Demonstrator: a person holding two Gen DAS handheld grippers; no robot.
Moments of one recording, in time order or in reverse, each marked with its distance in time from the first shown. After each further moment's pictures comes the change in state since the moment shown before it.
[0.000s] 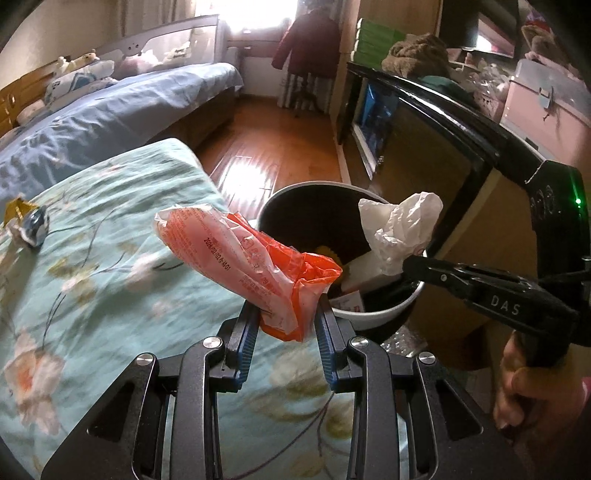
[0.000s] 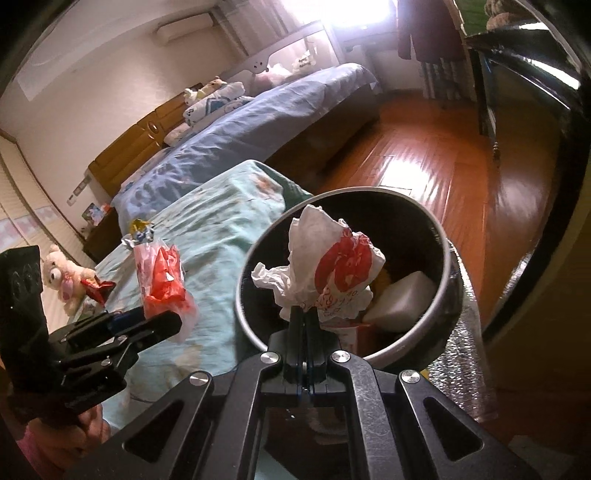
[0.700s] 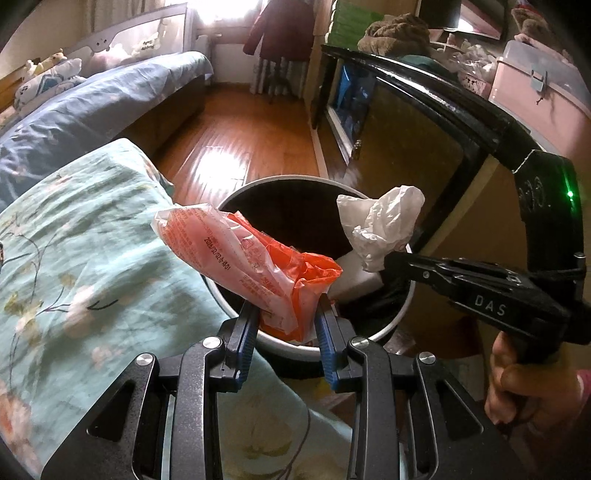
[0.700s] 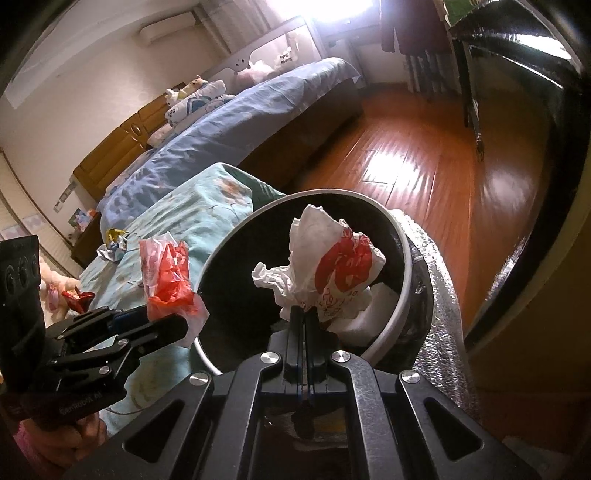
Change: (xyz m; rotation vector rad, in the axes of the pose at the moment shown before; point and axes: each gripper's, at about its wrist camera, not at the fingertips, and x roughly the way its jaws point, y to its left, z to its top) left arm 0.038 -0.019 0.021 0.057 0.063 -0.081; right arm 0.014 -0.032 0.012 0.032 0.019 -0.037
